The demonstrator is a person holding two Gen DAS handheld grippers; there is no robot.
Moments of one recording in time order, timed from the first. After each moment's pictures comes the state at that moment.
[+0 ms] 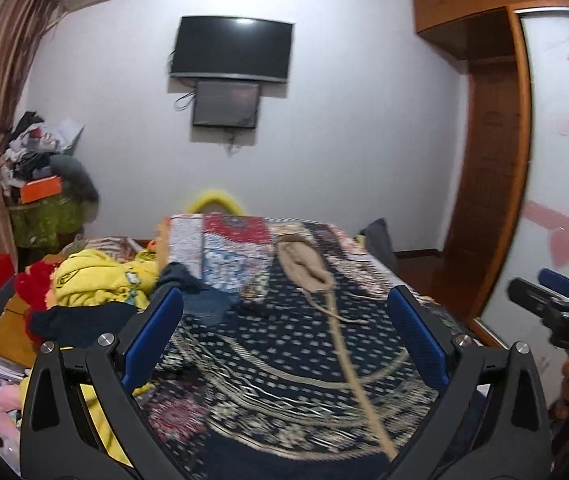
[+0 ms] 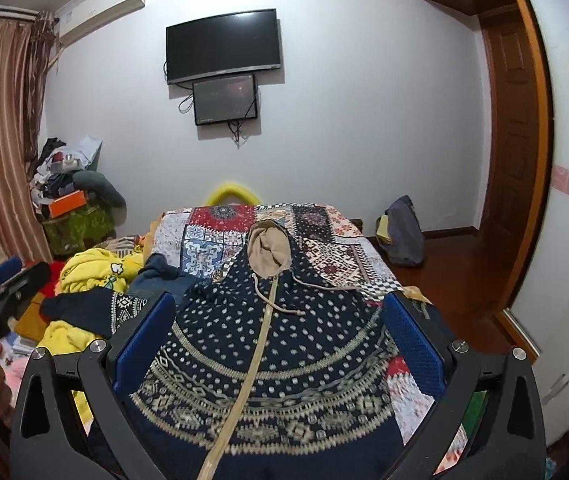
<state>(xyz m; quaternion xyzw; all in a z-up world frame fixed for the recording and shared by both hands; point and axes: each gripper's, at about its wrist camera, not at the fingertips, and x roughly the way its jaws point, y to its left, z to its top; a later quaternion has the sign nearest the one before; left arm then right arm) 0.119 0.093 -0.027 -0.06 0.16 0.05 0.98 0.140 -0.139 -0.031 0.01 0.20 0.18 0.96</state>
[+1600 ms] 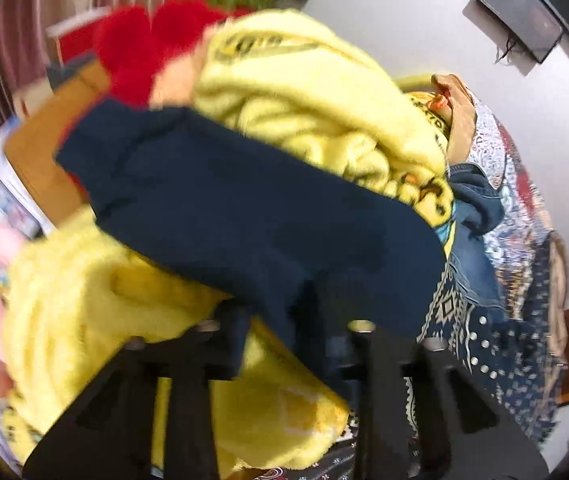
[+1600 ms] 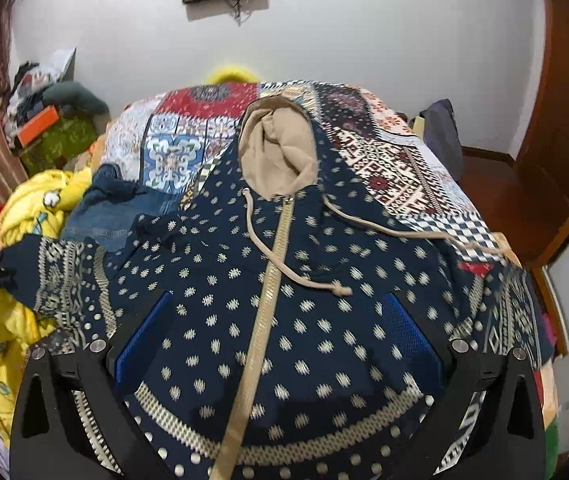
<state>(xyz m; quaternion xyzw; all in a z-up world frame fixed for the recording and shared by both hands) 0.266 0.442 -0.250 -0.32 0.39 0.31 0.80 0.338 -0.072 -0.150 -0.03 0.39 0.20 0.90</state>
